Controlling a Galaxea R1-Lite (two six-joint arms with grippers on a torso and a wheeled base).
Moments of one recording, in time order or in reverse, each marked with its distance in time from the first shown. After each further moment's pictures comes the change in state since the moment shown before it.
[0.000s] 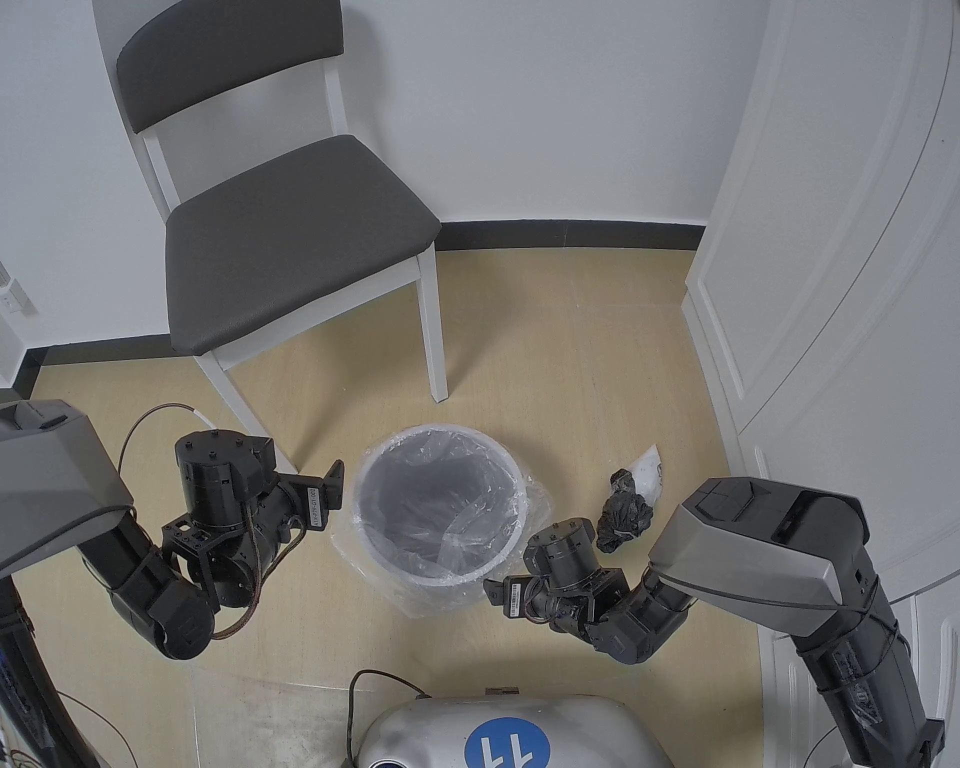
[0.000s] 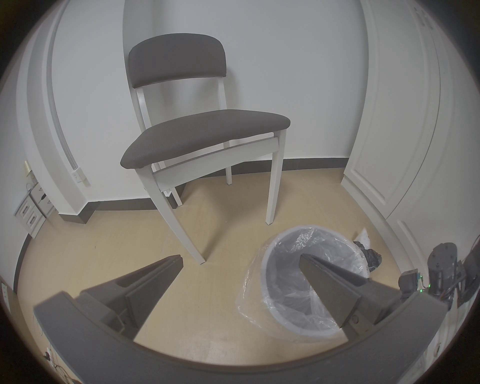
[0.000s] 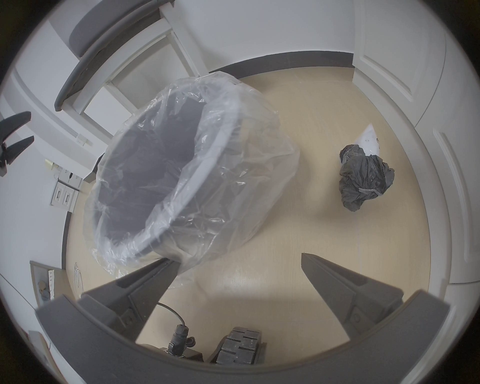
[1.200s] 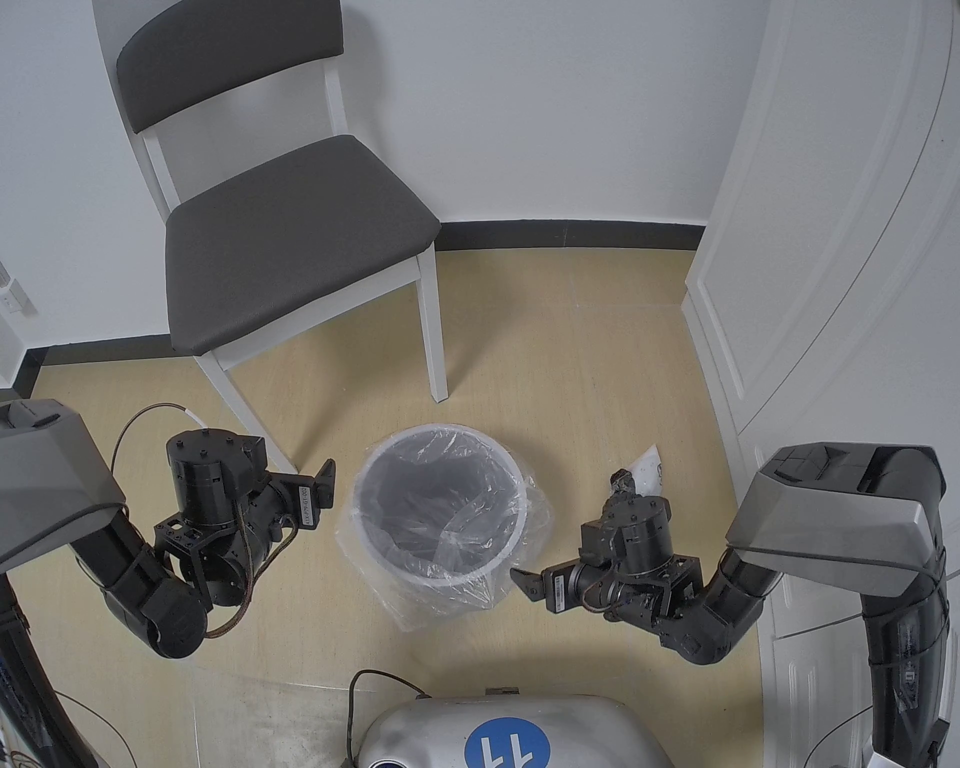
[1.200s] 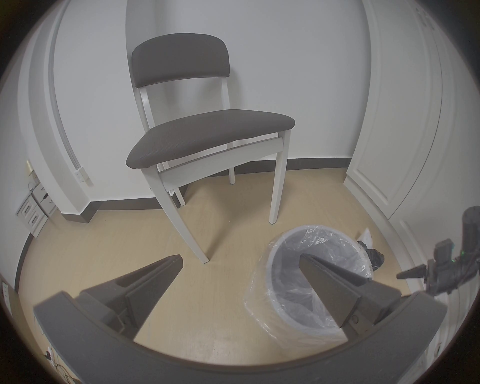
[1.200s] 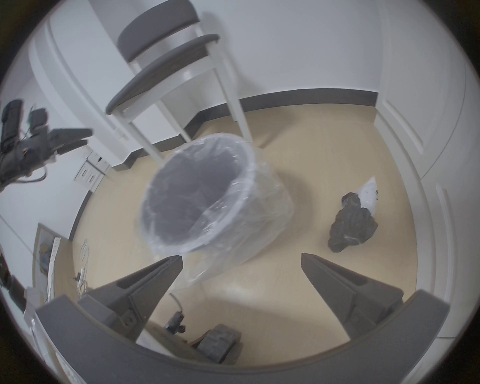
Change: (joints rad) left arm 0.020 -0.012 0.013 -0.001 -0.005 0.003; right arm -0.057 -0.218 0.340 -0.269 0.139 -0.242
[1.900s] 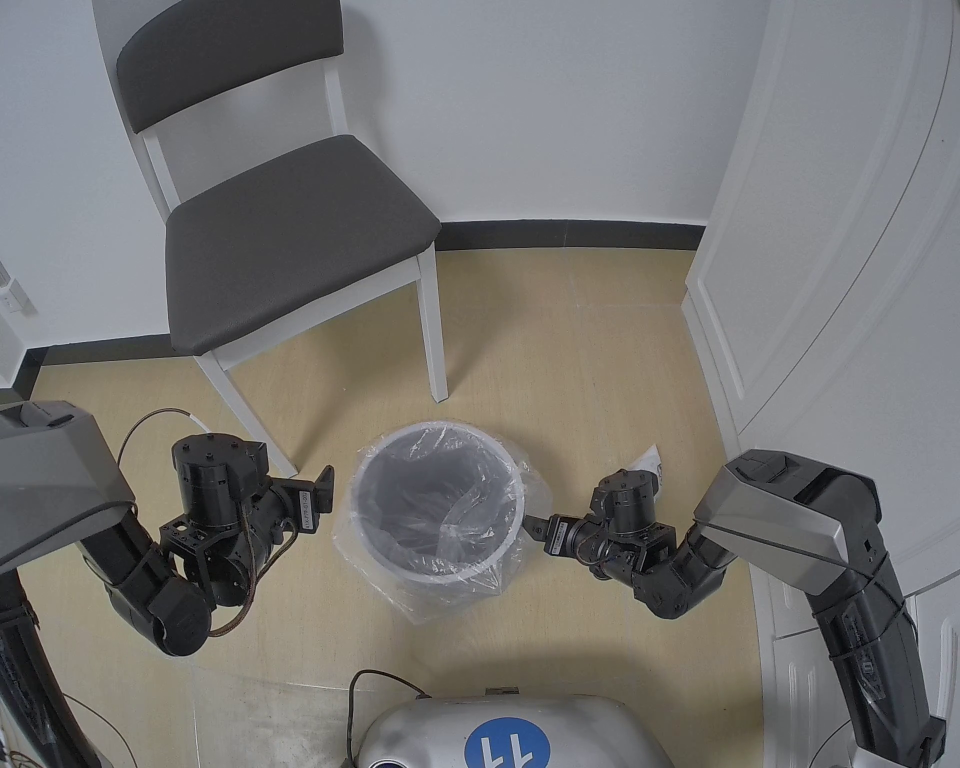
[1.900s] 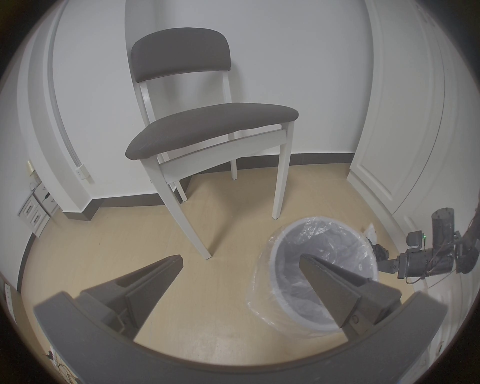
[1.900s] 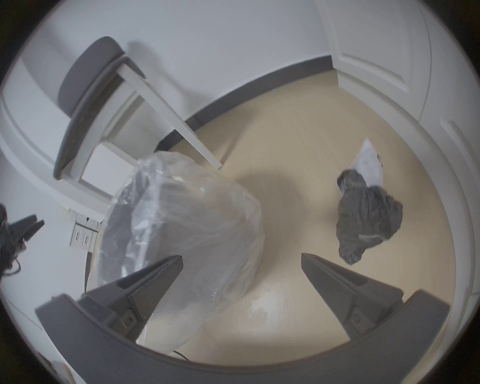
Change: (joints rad) left arm 0.014 0.032 -0.008 0.000 -0.003 0.000; right arm -0.135 0.252 -0.395 0.067 0.053 0.270
